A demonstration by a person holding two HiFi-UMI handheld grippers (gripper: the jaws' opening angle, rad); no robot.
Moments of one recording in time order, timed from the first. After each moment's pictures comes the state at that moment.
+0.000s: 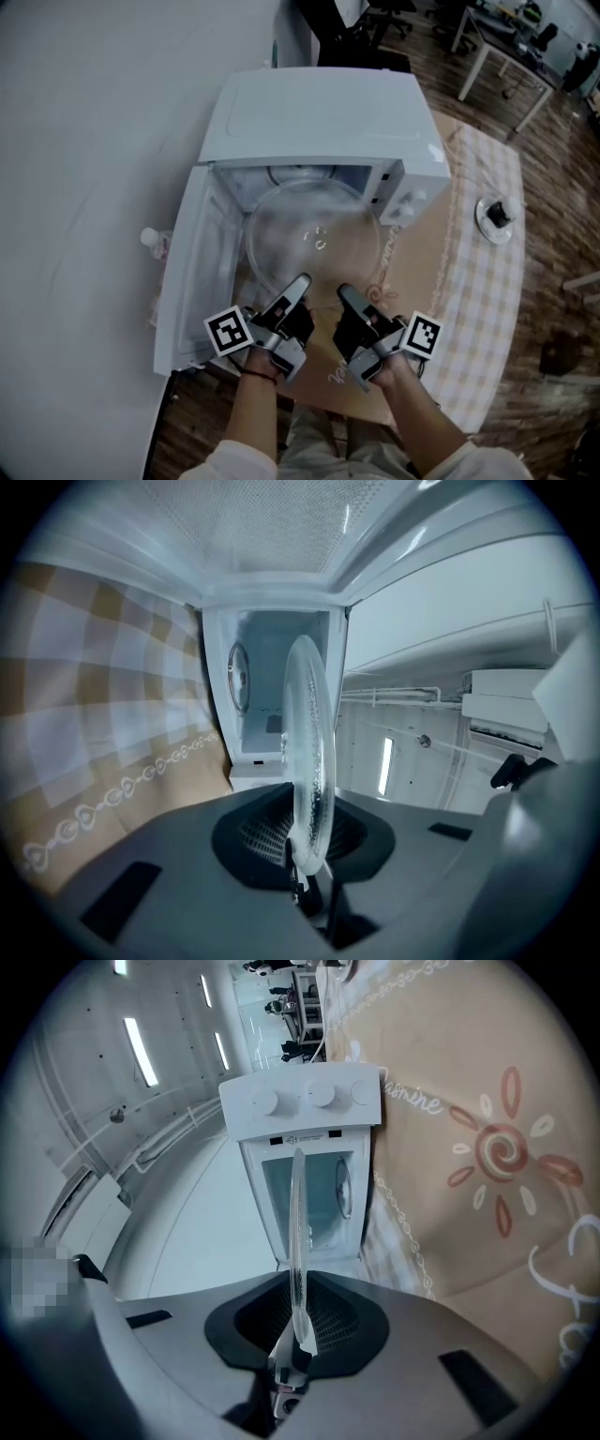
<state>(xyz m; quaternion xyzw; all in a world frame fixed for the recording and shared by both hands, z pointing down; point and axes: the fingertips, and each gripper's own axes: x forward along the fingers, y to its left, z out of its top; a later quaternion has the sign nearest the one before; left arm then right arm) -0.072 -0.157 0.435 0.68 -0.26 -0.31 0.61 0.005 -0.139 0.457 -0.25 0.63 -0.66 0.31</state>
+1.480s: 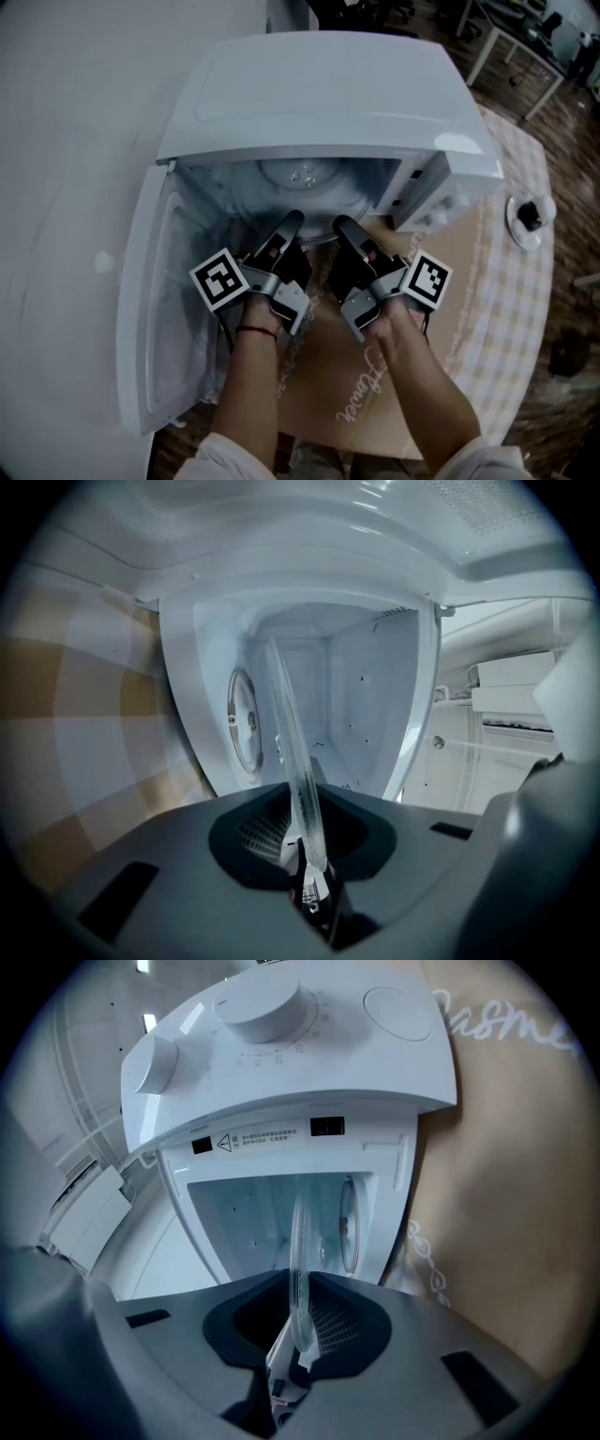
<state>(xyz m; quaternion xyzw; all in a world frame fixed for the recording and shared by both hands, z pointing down) -0.094 -0.310 0.487 0.69 -0.32 -0.31 0.57 -0.012 -0.299 0.501 -0.27 0.66 -0.62 0.33</state>
